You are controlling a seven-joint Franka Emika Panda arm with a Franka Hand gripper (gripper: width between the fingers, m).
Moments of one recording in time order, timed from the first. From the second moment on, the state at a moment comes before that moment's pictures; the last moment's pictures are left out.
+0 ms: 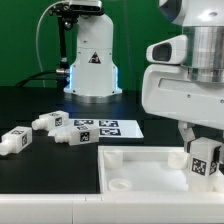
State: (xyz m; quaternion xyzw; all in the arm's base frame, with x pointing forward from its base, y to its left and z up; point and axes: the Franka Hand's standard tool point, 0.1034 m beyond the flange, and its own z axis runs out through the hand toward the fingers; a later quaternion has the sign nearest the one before) arm 0.641 0.111 0.072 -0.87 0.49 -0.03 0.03
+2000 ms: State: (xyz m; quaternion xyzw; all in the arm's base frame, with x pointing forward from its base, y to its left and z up) arm 0.643 0.118 0.073 -0.97 0.23 -0.05 0.00
